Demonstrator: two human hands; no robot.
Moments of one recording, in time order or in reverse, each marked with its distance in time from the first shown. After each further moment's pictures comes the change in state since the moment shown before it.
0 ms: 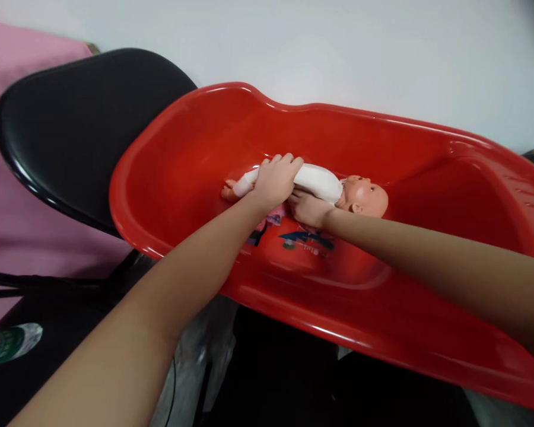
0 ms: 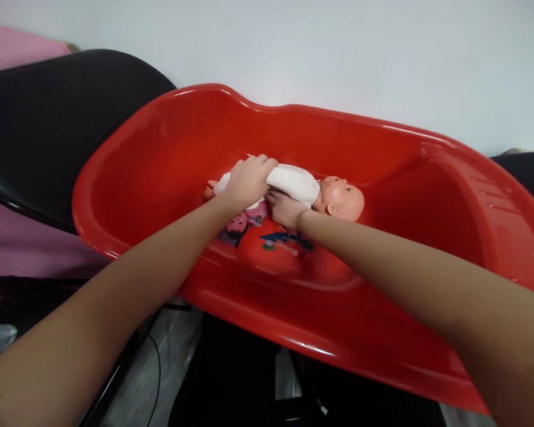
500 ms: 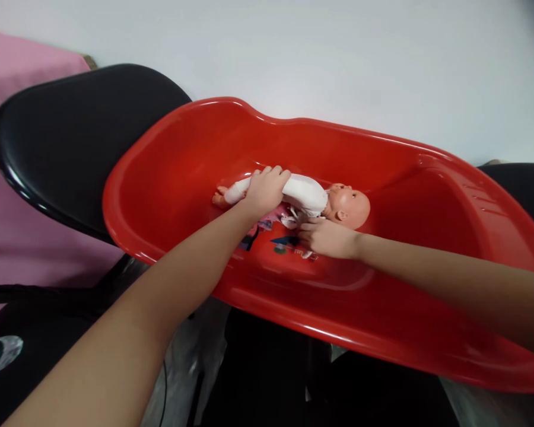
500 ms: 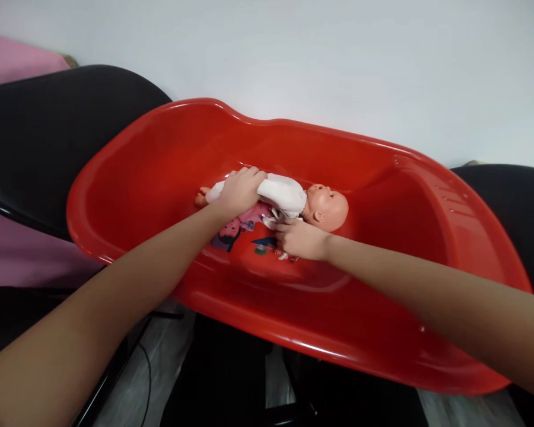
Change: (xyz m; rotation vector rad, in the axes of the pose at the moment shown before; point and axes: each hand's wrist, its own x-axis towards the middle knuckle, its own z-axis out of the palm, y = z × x) left_hand -0.003 0.001 -0.001 0.023 -0.019 0.001; right_hand -0.082 -0.038 -0.019 -0.208 0.089 -0.114
